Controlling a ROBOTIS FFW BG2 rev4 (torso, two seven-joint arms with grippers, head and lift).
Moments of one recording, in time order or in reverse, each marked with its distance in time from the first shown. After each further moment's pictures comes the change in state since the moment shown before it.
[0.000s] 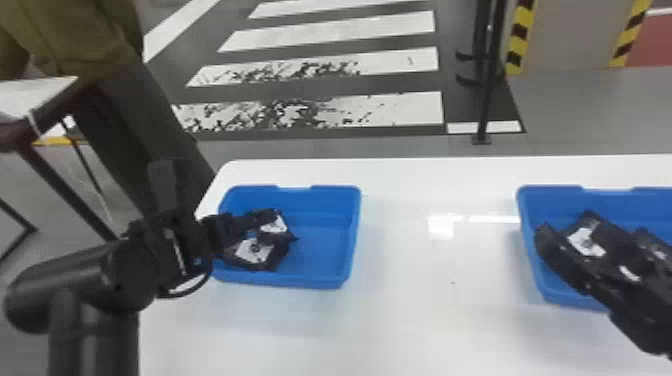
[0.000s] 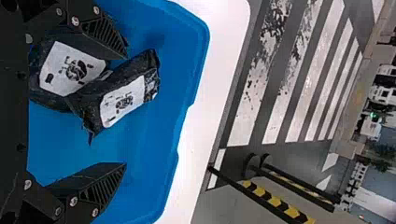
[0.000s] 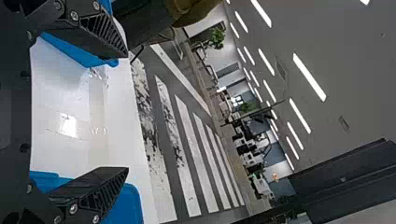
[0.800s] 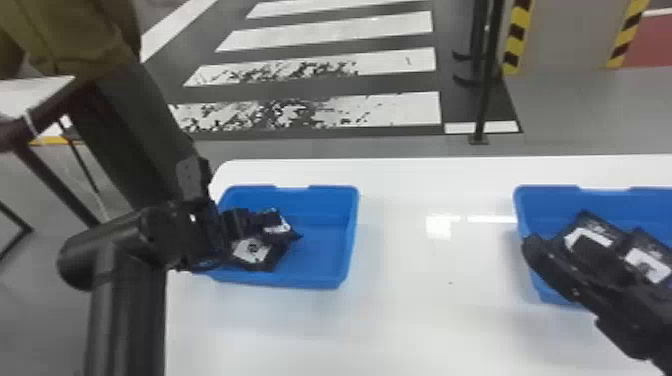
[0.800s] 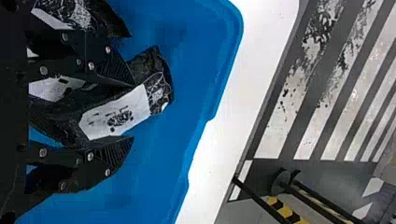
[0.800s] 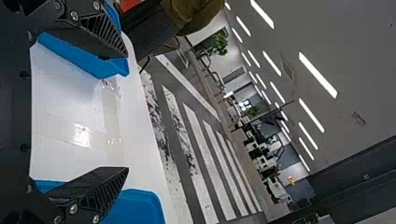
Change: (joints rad) left arm -0.190 0.015 -0.038 0.332 -0.004 0.018 0.048; right arm -0.011 0.000 0.000 0.040 -0.055 0.039 0.019
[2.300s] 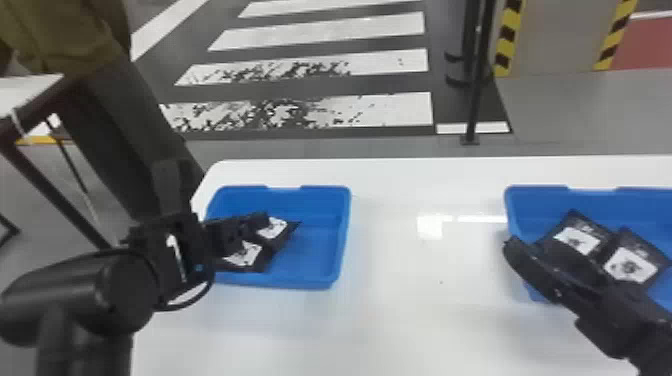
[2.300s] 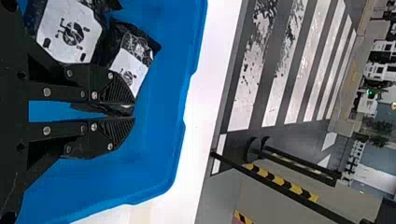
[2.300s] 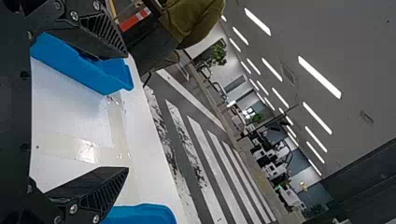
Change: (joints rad) left arm 0.264 -0.007 -0.028 -0.421 0.023 -0.049 -0.040; right arm -0.014 -0.002 0.003 0.031 -0.070 0.032 0.023
